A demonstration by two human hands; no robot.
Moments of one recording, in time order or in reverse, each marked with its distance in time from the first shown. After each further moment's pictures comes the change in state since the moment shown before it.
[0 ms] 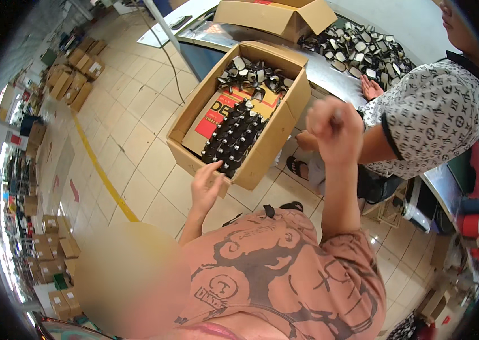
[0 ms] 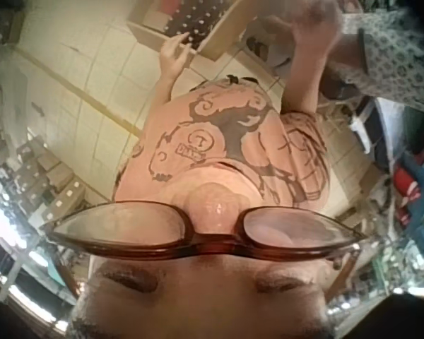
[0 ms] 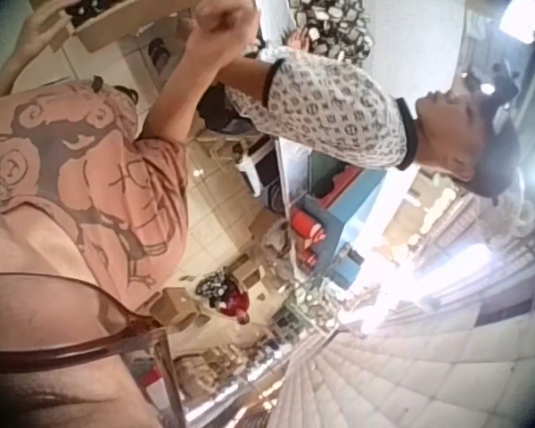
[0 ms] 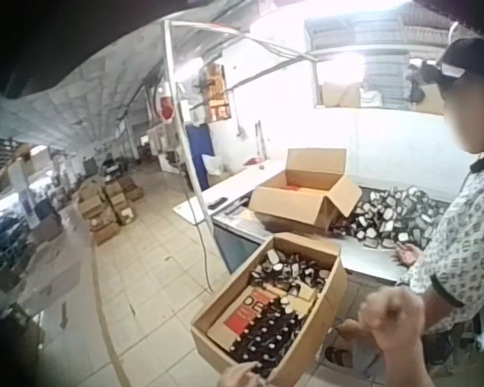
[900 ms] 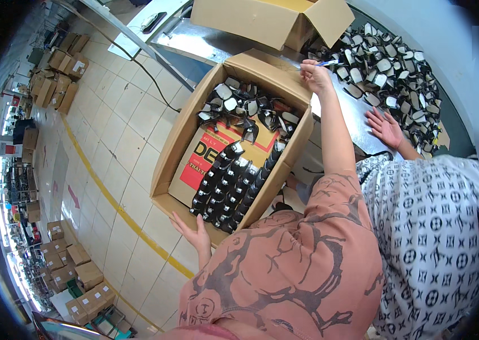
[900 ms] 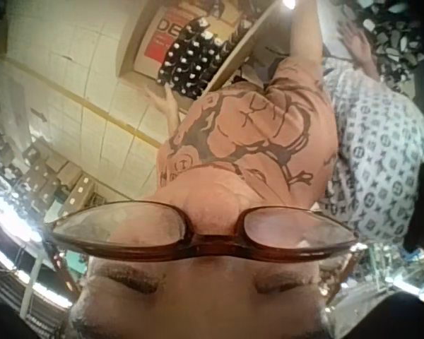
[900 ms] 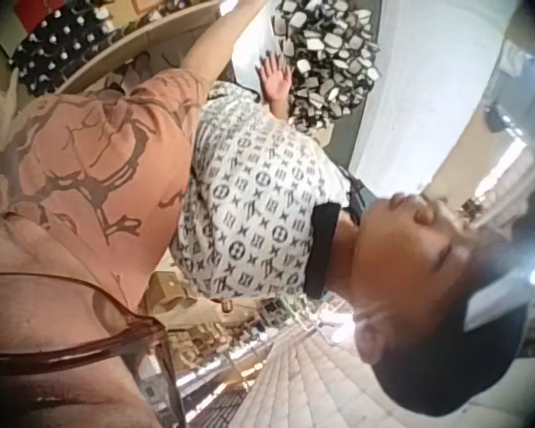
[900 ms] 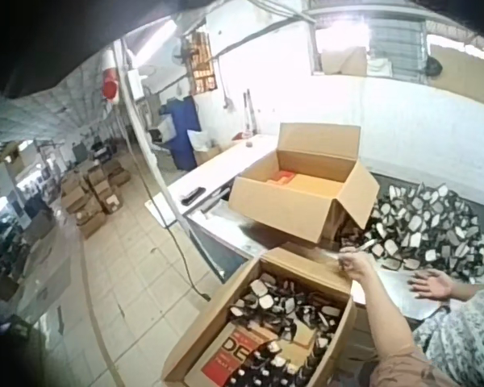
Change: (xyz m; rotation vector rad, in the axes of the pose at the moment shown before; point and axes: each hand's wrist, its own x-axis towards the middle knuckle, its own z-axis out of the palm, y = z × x) left_hand 0.042 -0.062 0.054 0.287 0.427 -0.758; right_hand 0.260 0.207 -0.348 -0.119 0.545 0.554
